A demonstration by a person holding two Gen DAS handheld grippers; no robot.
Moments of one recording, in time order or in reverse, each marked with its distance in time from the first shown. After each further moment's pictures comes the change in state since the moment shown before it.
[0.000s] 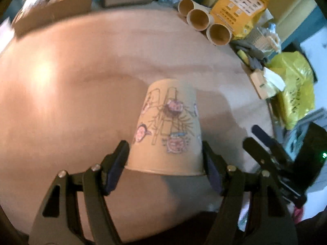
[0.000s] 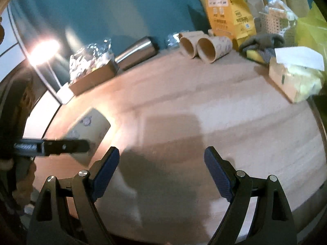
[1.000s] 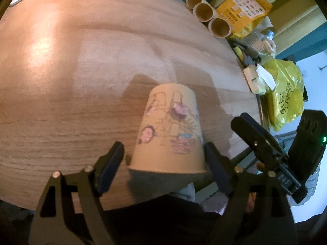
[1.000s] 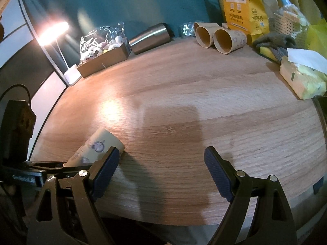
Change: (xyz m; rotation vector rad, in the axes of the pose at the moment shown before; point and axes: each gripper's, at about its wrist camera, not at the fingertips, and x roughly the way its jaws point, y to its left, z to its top) left arm 0.000 0.018 -0.056 -0.114 0.000 -0.101; right arm -0.002 0.030 -0.011 -0.068 0.072 0.013
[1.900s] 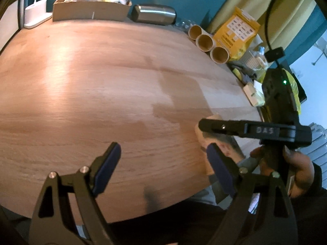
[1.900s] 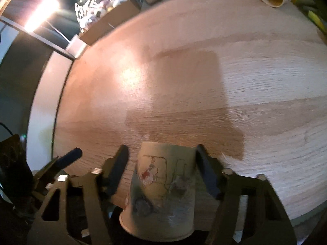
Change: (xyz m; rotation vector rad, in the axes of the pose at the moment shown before) left arm -0.060 0.056 -0.006 0.083 -0.203 0.019; right arm 0.083 0.056 0.039 0.101 0.413 0.135
